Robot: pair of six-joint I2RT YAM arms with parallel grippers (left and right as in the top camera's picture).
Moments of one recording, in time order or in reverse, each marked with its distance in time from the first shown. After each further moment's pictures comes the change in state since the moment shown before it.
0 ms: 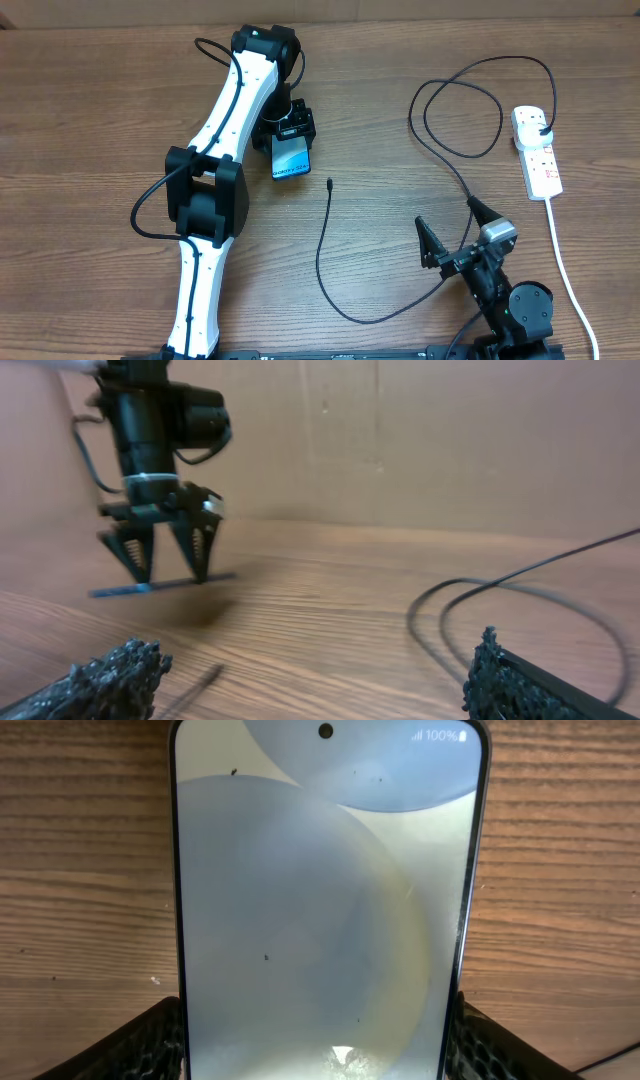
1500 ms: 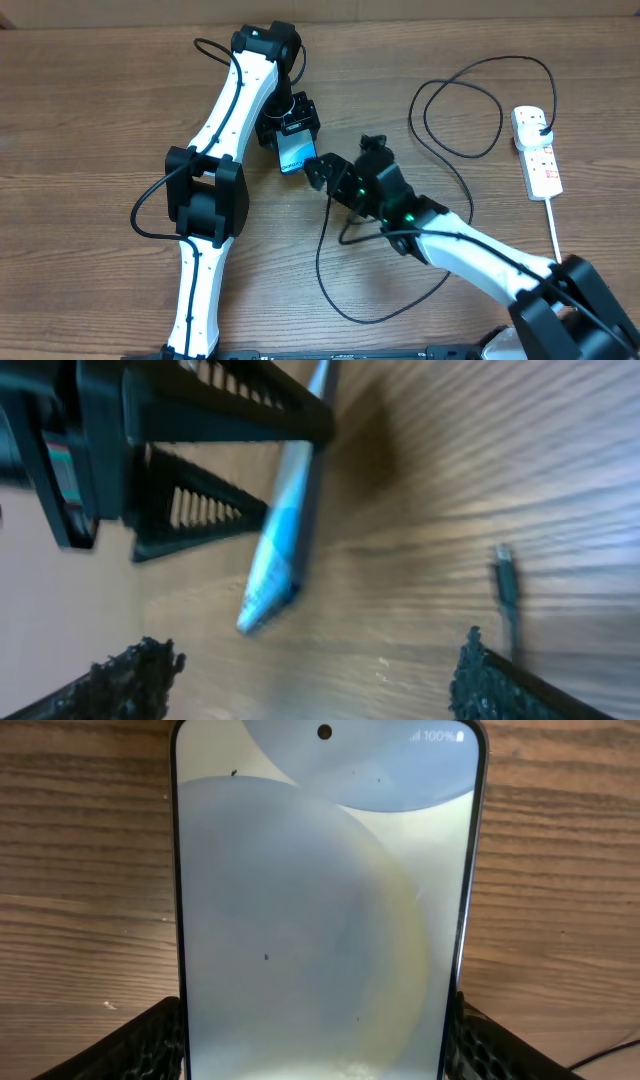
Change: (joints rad) left arm 0.000 0.000 0.000 0.081 0.035 -0.093; right arm 0.447 1.590 0.792 0.190 0.071 1.001
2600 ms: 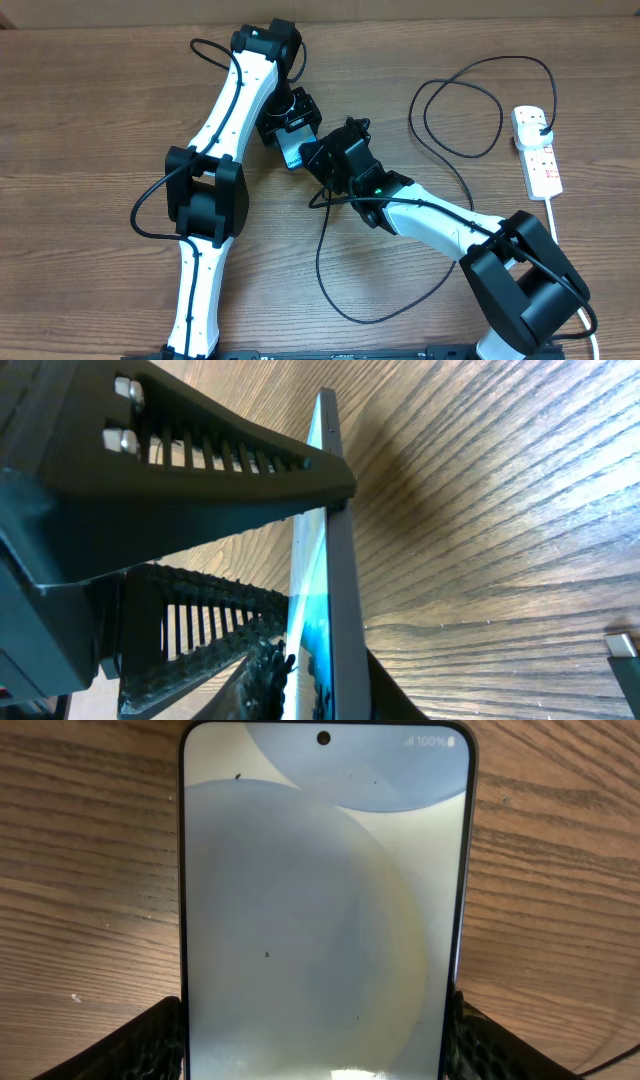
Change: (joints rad) left arm 0.000 0.000 0.000 0.036 0.002 -0.140; right arm 0.012 0.222 0.202 -0.002 0.087 0.177
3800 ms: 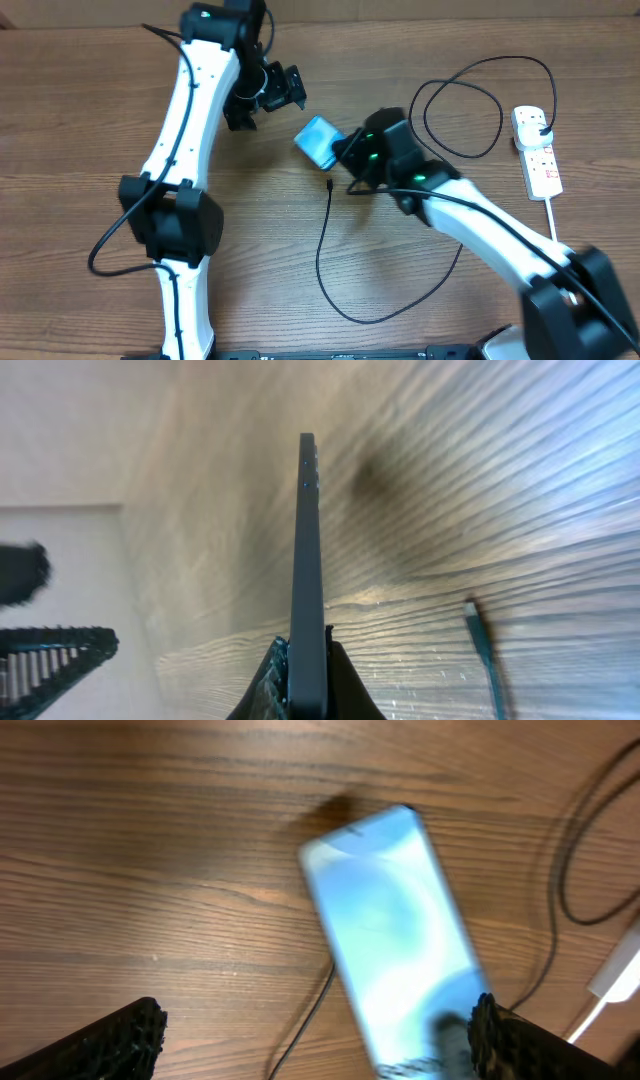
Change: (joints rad) left arm 0.078 -0.229 0.011 -0.062 0.034 0.173; right arm -0.158 -0.229 0.003 -0.311 -0.135 -0.131
